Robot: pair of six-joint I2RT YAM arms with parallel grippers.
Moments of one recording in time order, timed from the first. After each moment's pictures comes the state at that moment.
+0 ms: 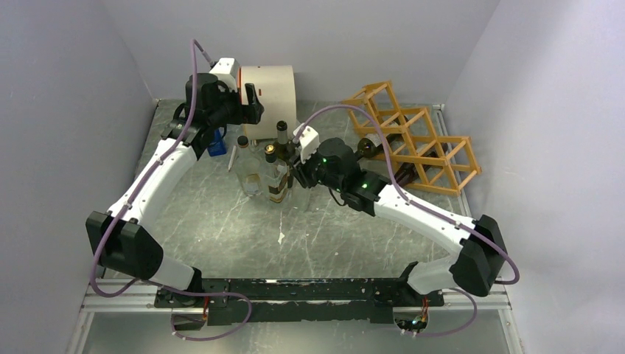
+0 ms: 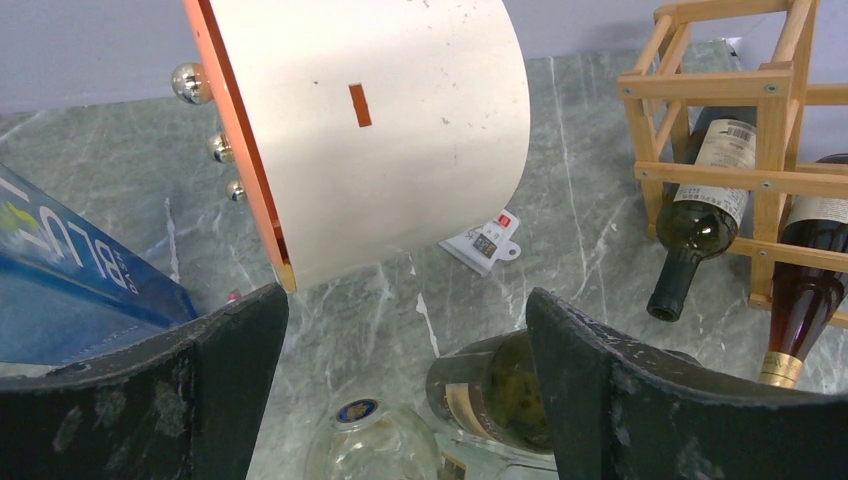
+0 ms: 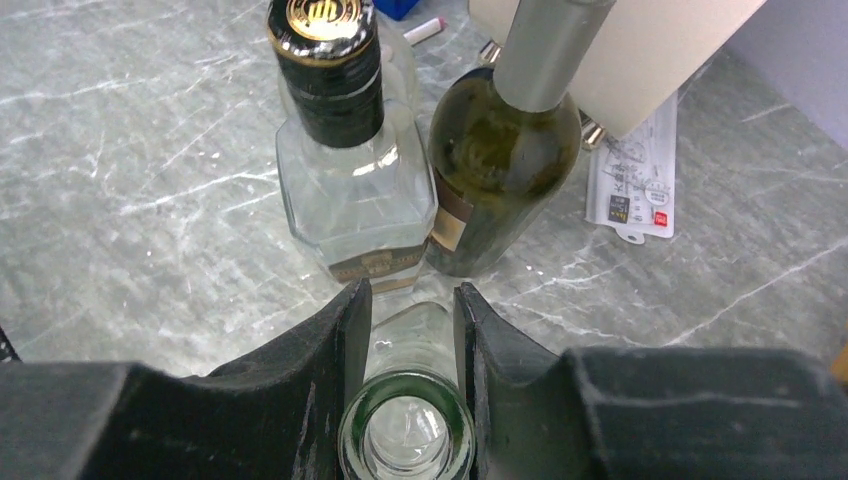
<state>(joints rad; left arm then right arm) -0.31 1.47 1.43 -0.30 0.06 -0.22 0.86 1.34 1.07 -0.09 0.02 -0.09</state>
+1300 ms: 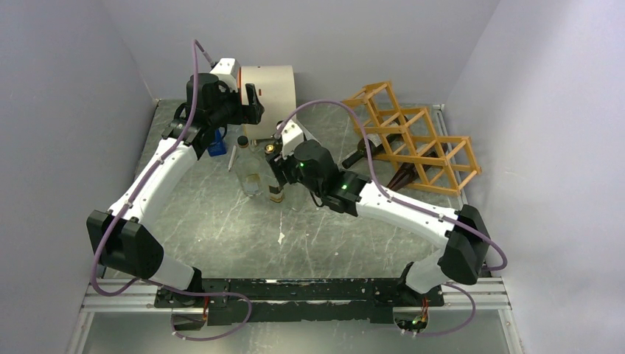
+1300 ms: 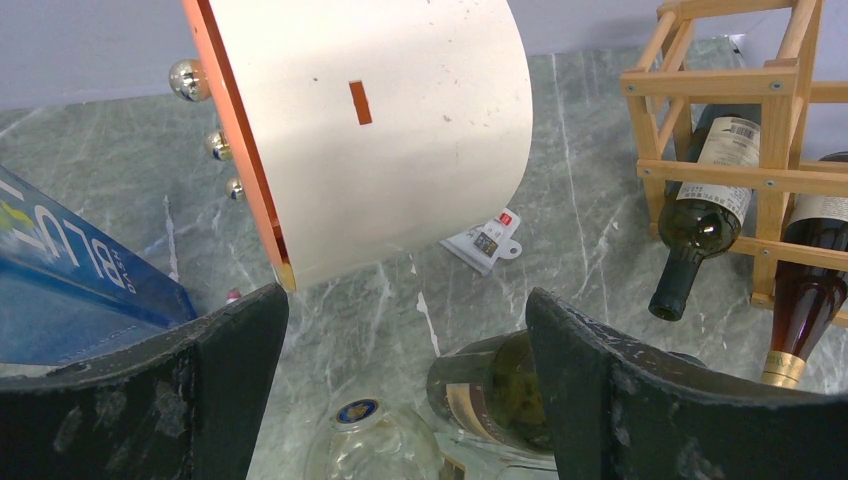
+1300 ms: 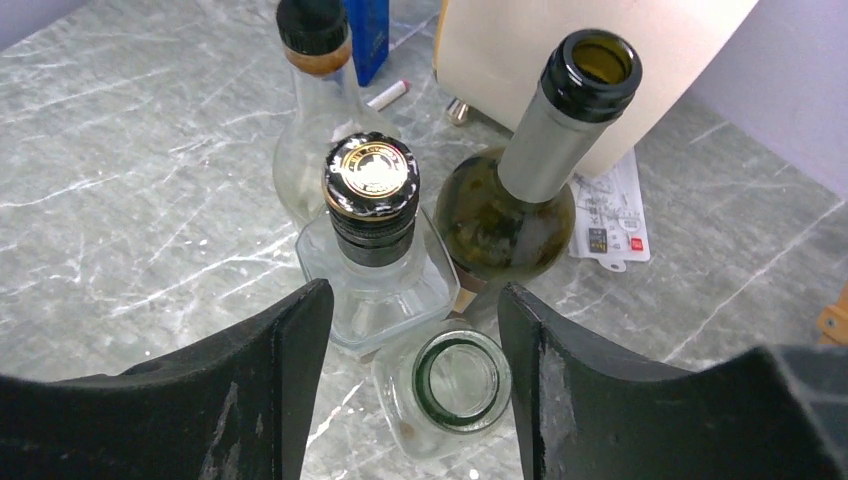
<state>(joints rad) -0.31 1.47 1.43 -0.30 0.06 -0.22 1.00 1.49 1.22 -0.06 0.32 0.00</state>
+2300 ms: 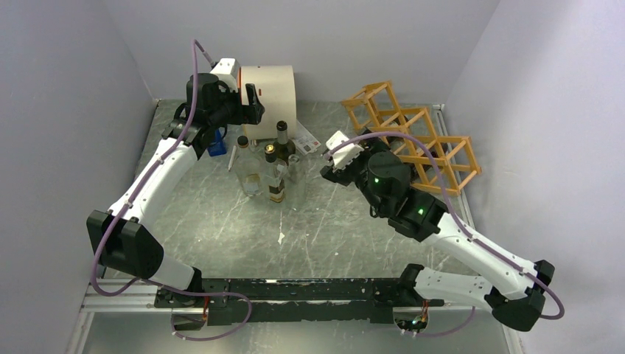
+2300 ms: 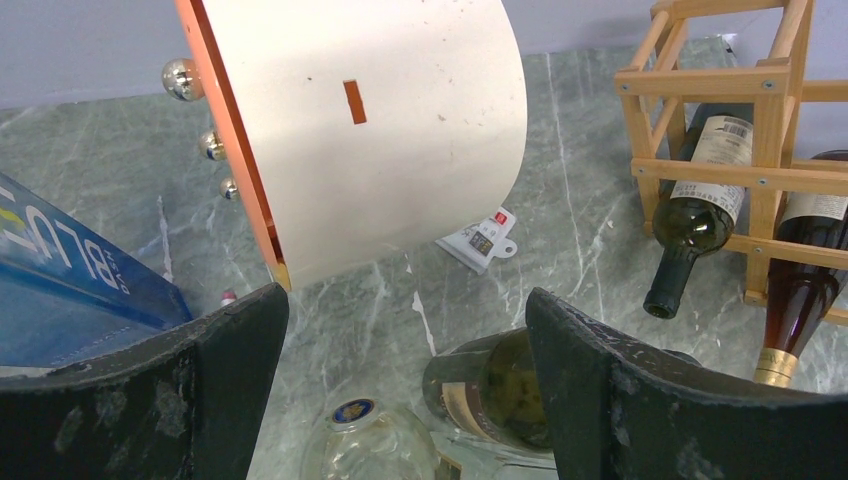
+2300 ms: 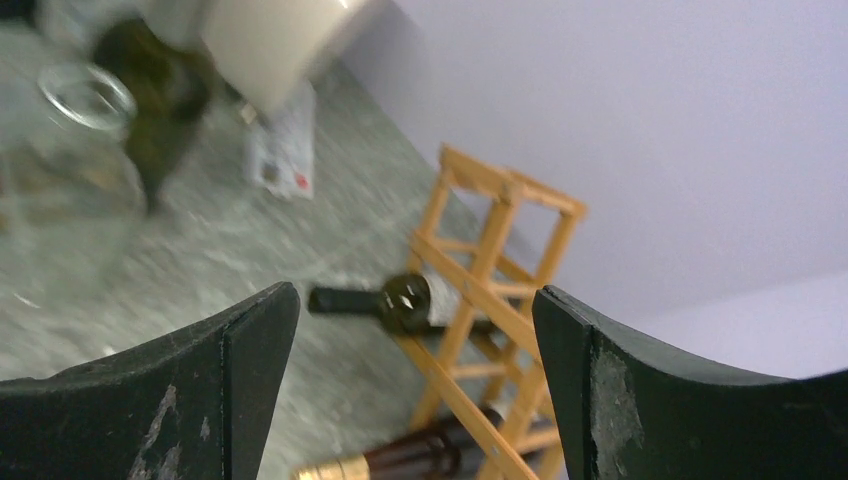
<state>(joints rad) -0.31 1.47 1.43 -0.30 0.07 -0.22 0.97 0.98 1.09 -0.24 0.51 -0.61</state>
